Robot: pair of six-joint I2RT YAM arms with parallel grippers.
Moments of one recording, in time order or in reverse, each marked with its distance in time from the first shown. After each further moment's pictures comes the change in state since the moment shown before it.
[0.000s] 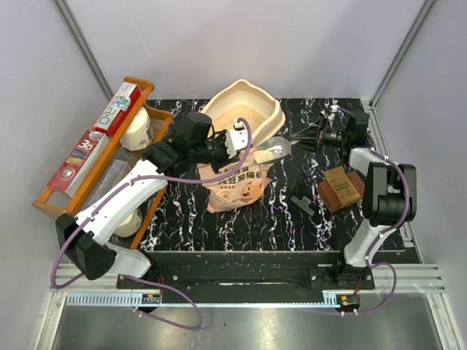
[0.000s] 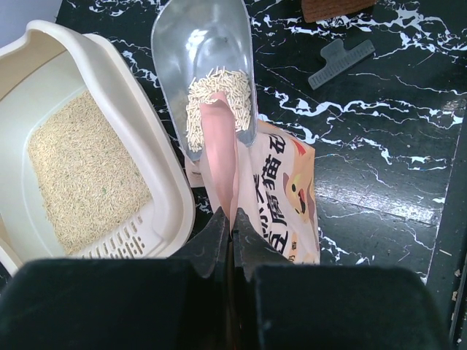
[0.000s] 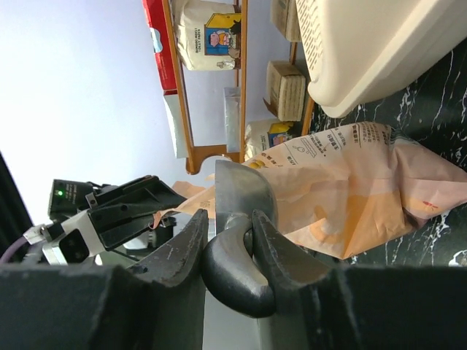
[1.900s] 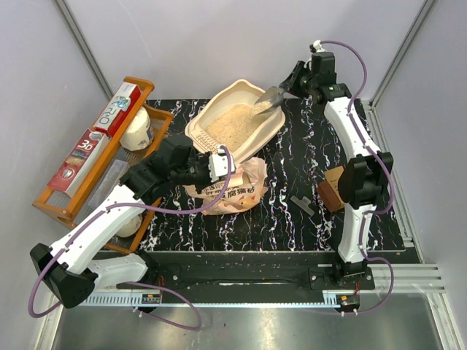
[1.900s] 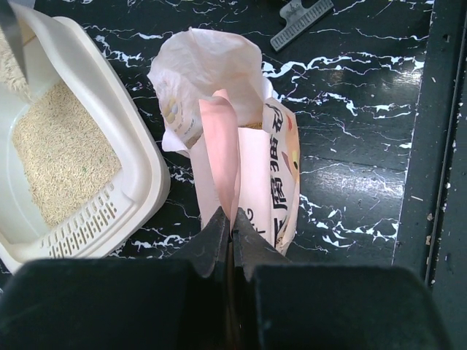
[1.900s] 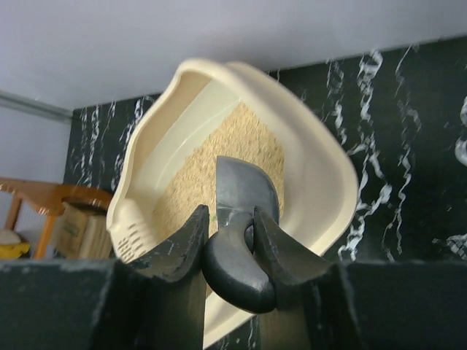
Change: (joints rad) left arm -0.004 -0.249 -0.211 -0.065 0.024 0.084; right arm 0.267 0.271 0.943 -0.793 1.071 -0.652
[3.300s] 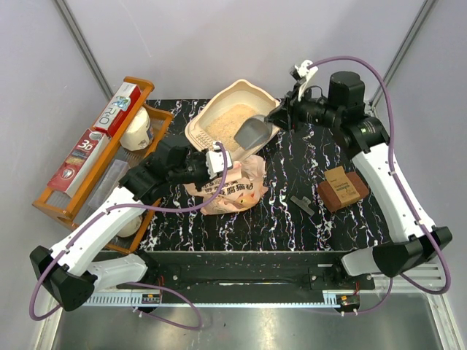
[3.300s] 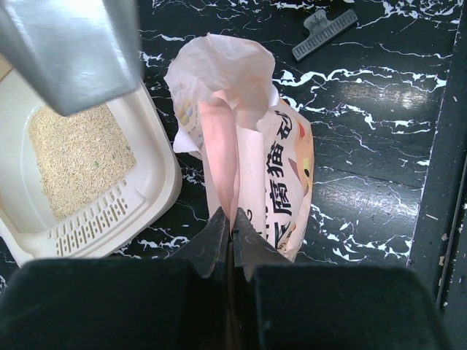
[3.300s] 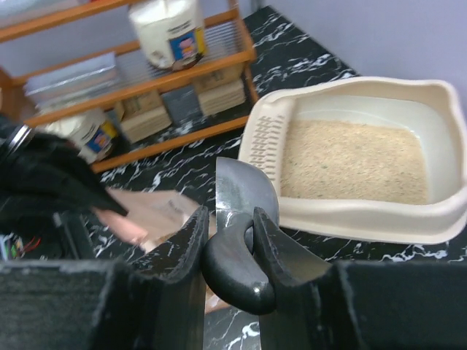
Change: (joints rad) left arm 0.024 -0.019 -0.048 0.088 -0.010 -0.042; right arm 0.184 -0.643 -0.375 -0.071 -0.385 -0.574
